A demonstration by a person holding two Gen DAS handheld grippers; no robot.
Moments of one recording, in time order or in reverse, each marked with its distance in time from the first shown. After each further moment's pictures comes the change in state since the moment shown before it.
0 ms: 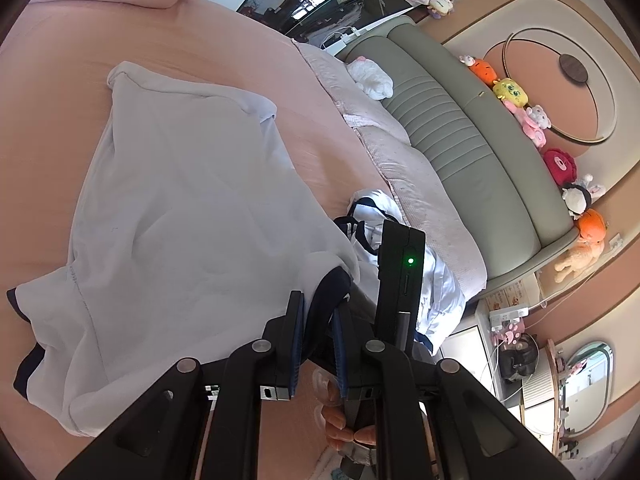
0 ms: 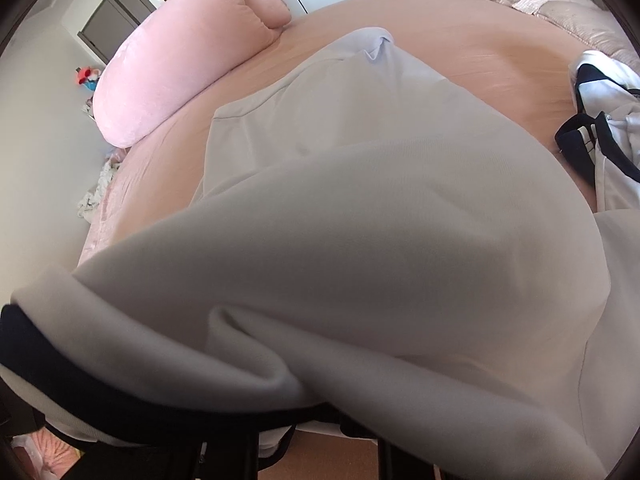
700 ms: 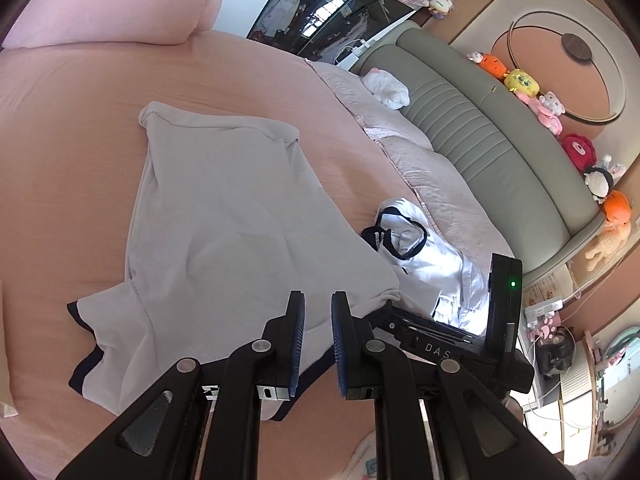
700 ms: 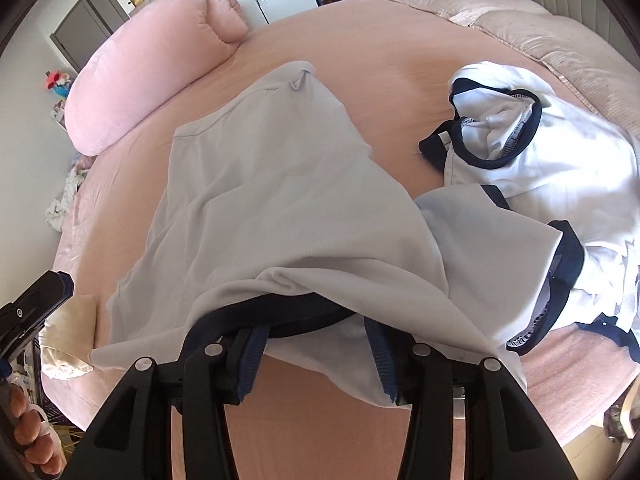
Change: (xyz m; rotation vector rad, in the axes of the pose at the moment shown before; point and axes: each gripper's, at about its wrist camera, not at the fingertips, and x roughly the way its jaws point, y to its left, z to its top) left arm -0.027 -0.008 -0.011 0.095 -0.037 0.135; right arm -0.085 -0.026 -0.022 -0.005 -0.062 -0.188
